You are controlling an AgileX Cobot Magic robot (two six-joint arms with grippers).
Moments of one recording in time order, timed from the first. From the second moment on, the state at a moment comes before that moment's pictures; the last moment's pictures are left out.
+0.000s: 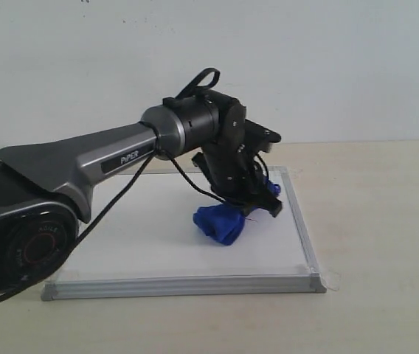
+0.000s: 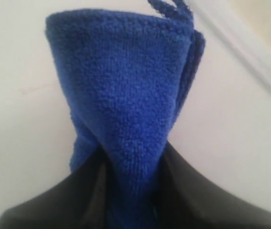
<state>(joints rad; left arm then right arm) -0.52 2.58 -2.33 0.03 1.00 0.11 0.05 0.01 0.00 0.03 0.36 0.00</state>
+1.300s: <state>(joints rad) -0.60 2.61 -2.34 -0.05 1.01 0.24 0.05 0.01 0.00 0.03 0.36 0.00</state>
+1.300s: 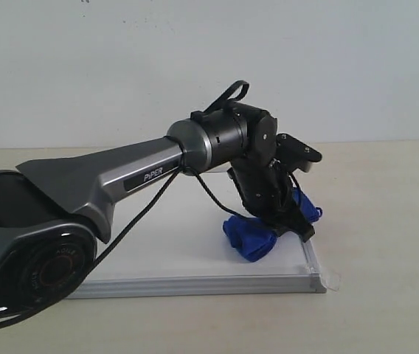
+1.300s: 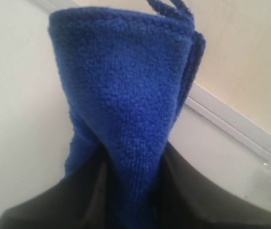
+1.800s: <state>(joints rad) -0.59 2.61 -2.34 -0.04 1.01 0.24 0.05 0.01 0.00 0.03 0.36 0.00</state>
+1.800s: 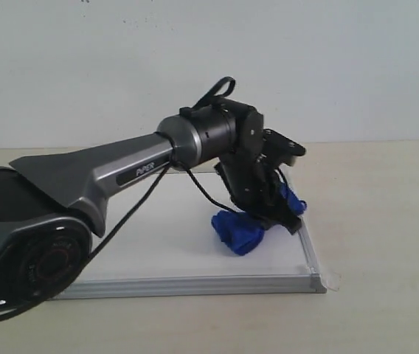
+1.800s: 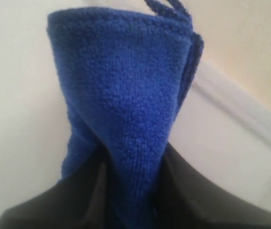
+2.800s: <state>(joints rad) -0.52 2.61 -2.36 -0.03 1.06 0.20 0.05 0.01 0.00 0.03 0.36 0.00</state>
